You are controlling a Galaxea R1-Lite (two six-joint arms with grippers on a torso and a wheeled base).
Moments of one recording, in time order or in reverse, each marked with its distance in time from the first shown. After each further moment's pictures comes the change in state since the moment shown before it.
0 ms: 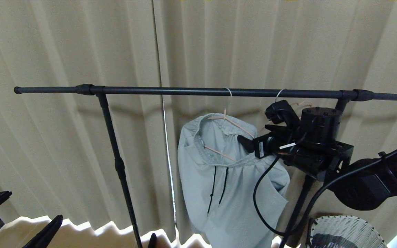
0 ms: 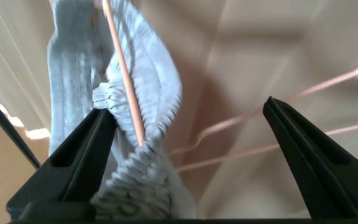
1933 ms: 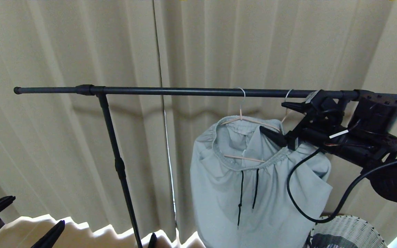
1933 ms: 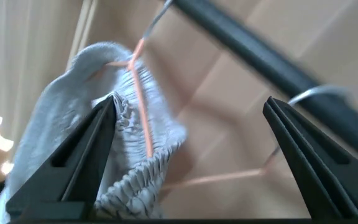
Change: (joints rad) left arm 0.000 0.000 0.004 0.036 -0.002 0.001; right arm -0.239 -0.092 0.078 -0.153 0.502 -0.362
